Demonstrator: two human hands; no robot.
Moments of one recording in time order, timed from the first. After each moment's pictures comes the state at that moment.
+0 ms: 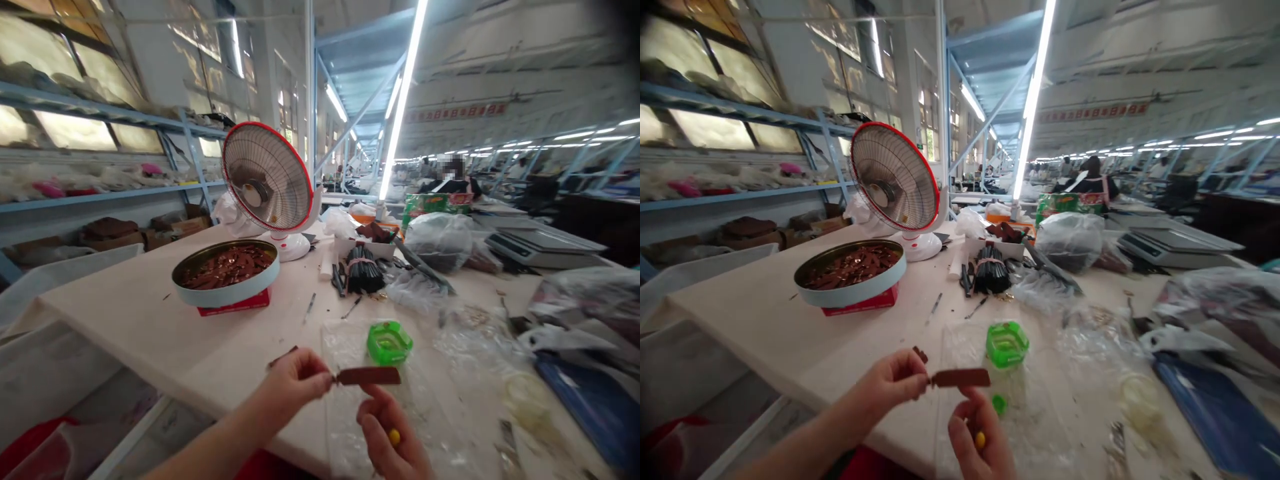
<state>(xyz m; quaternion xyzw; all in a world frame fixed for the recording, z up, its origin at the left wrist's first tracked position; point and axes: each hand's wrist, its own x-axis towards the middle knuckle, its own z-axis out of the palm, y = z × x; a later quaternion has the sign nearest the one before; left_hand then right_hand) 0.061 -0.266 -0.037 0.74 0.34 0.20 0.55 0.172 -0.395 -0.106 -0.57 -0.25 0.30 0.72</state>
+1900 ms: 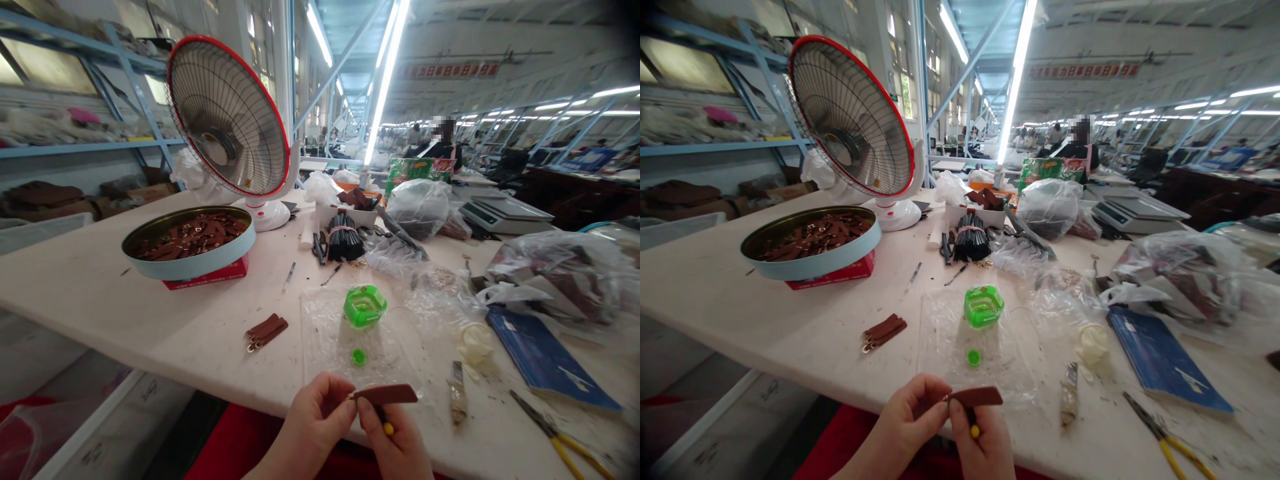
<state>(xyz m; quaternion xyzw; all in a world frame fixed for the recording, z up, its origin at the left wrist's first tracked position) 0.098 -0.347 -0.112 0.58 0.30 0.21 0.72 0.185 -0.428 -0.135 -0.68 -0.28 0.22 0.65</state>
